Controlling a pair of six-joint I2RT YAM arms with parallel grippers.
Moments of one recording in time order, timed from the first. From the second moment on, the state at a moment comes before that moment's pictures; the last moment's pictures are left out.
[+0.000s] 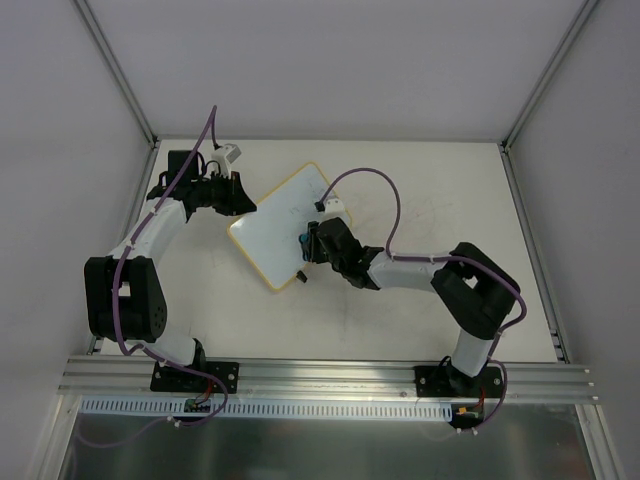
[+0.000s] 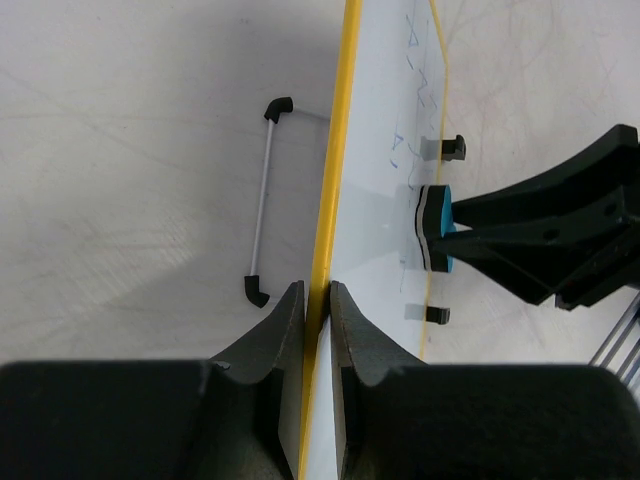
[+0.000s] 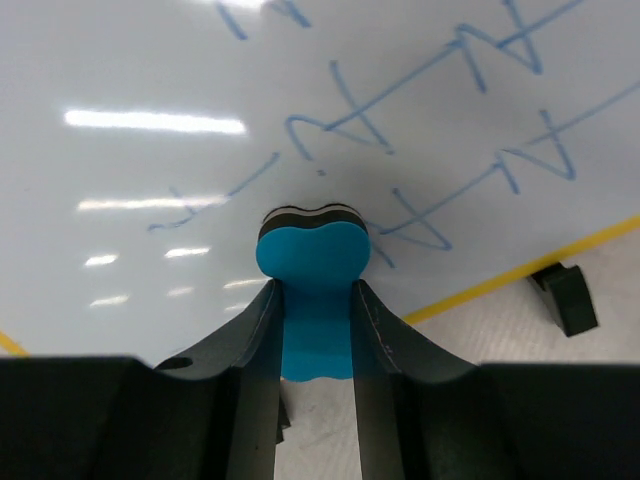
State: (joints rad) left arm -0.01 1.55 1.14 -0.38 0.73 0.07; right arm 0.92 1.79 0.96 0.29 0.28 0.49
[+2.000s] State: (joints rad) left arm -0.01 1.54 1.16 -0.40 0.72 0.07; right arm 0.94 1.82 0.90 0.52 0.14 0.47
